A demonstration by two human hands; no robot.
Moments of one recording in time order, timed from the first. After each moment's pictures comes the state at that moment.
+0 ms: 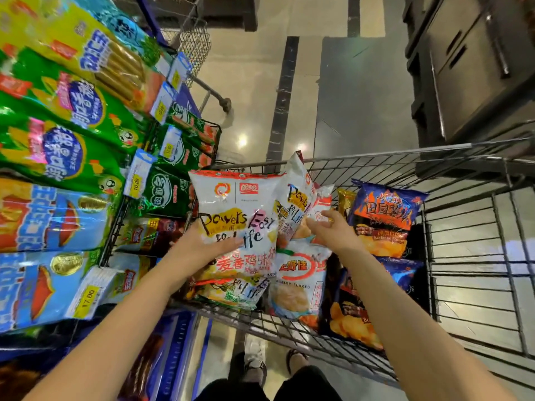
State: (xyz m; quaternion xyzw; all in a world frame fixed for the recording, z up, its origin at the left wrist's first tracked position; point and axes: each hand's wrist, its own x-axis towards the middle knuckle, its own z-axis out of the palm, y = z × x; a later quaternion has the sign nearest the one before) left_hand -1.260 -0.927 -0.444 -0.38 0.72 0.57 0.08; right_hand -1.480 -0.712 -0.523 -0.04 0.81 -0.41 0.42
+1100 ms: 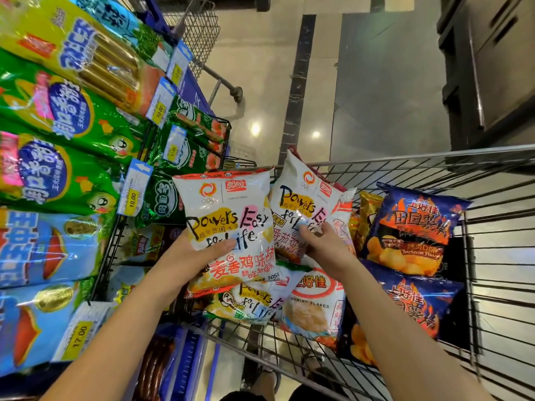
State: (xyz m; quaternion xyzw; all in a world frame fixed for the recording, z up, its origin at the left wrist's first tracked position) left_hand -1.273 -0.954 -0.443 -0.44 0.65 0.62 0.06; right_hand -1.468 -0.761 -0.589 0.05 0.54 -0.63 0.55
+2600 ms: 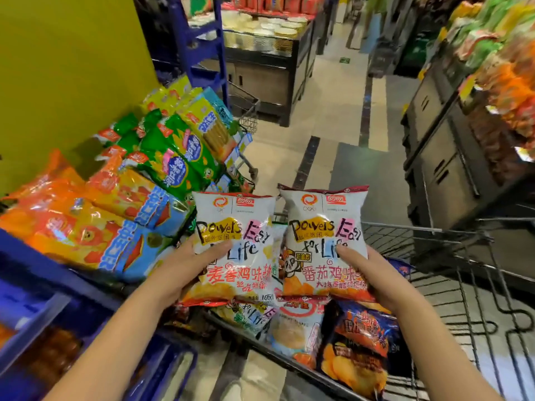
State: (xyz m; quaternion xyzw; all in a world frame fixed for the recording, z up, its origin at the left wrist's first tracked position) left_hand -1.160 -0.903 -0.336 -0.35 0.61 0.70 -0.12; right_hand -1.432 -0.656 -0.340 -0.22 0.66 -0.55 0.47
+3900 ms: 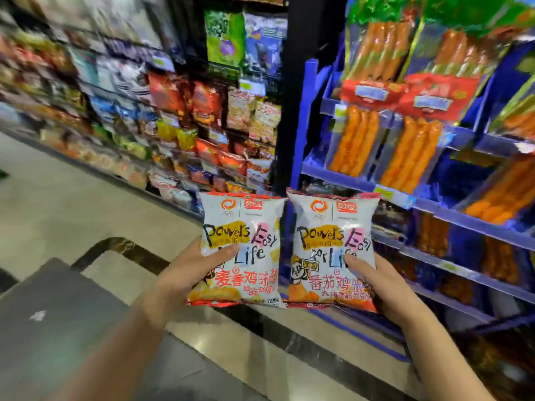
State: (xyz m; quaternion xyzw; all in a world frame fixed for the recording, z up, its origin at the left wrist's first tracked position) left_hand -0.595 -0.270 -0.316 -0.66 0.15 0.39 -0.62; right_hand -0.807 -0.545 -0.336 -0.62 0.27 -0.05 0.73
